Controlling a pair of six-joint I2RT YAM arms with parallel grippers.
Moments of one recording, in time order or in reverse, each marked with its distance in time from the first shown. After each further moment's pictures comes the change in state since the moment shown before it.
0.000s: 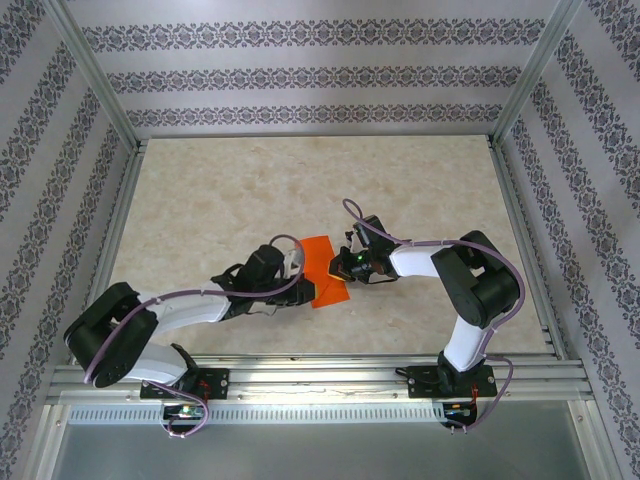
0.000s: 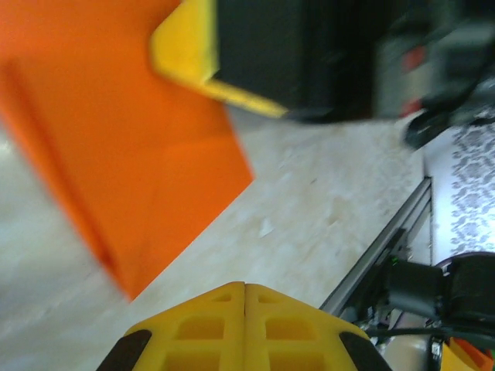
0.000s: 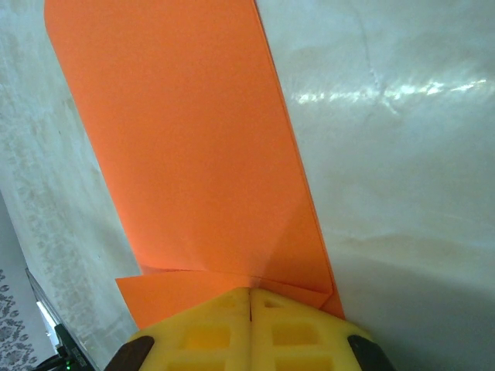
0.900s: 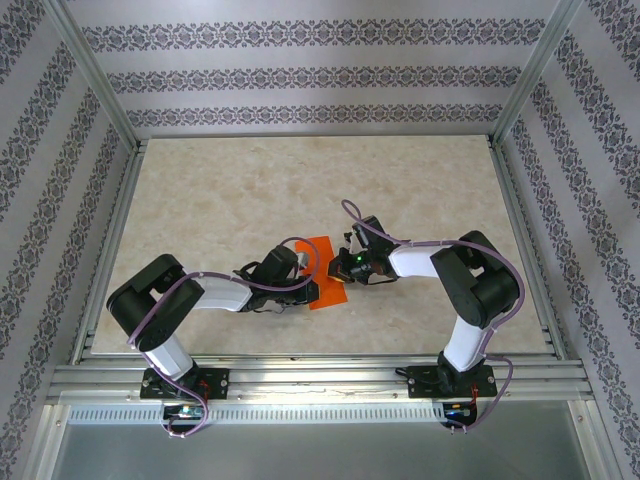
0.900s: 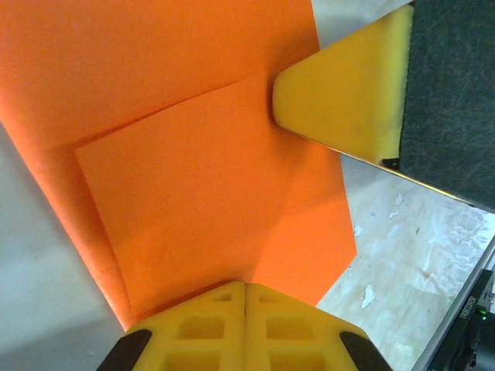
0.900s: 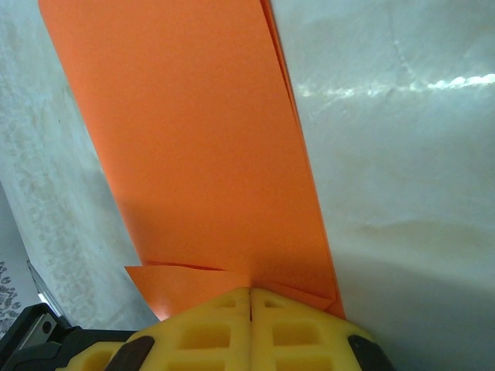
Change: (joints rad) left arm 0.006 0.271 0.040 0.084 -0.061 0.027; right arm 0.007 -0.002 0.001 -0.009 -0.014 -0.001
